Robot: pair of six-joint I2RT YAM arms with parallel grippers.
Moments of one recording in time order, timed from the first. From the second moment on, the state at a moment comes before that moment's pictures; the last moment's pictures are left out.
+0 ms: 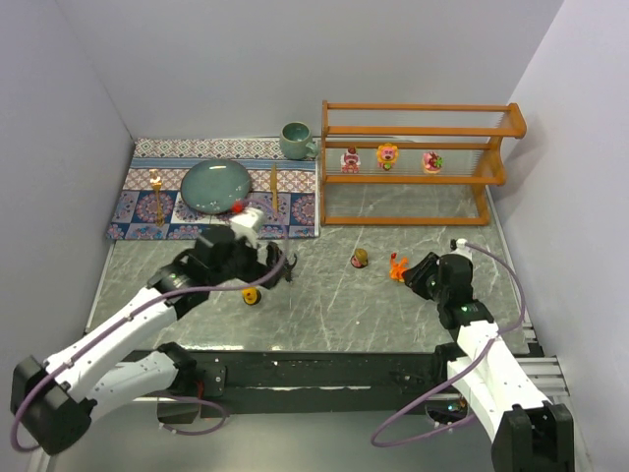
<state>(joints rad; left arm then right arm) -0.67 0.93 0.73 -0.34 0.07 -0.31 0.09 0.72 0.26 -0.17 -0.06 0.69</state>
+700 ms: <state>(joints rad) -1.23 1.65 0.92 0.26 -0.41 0.05 0.09 0.57 0.38 -0.35 0.11 0.65</state>
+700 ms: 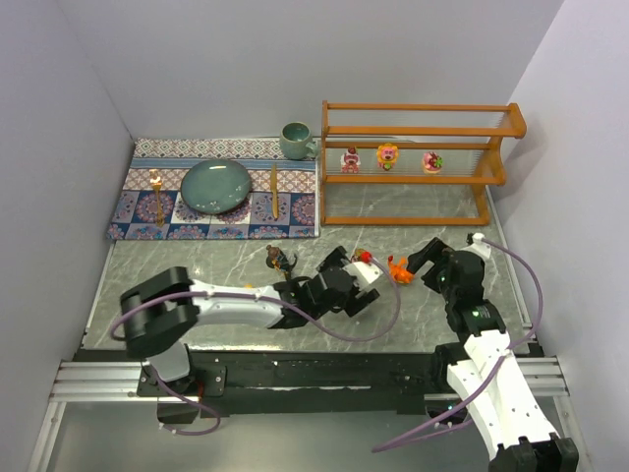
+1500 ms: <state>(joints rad) -1.23 2.13 1.19 0.62 -0.26 0.27 -0.03 0.72 0.37 -0.29 0.08 0.65</state>
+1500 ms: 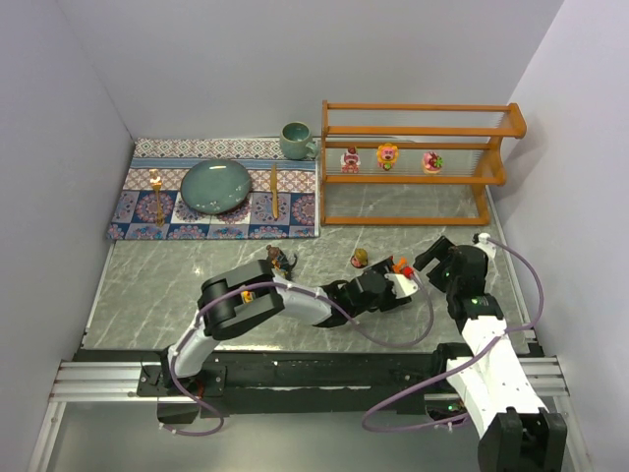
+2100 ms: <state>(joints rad) -1.18 2.17 1.19 0.66 -0.25 0.20 -0.05 0.69 0.35 -0.25 -0.01 0.64</state>
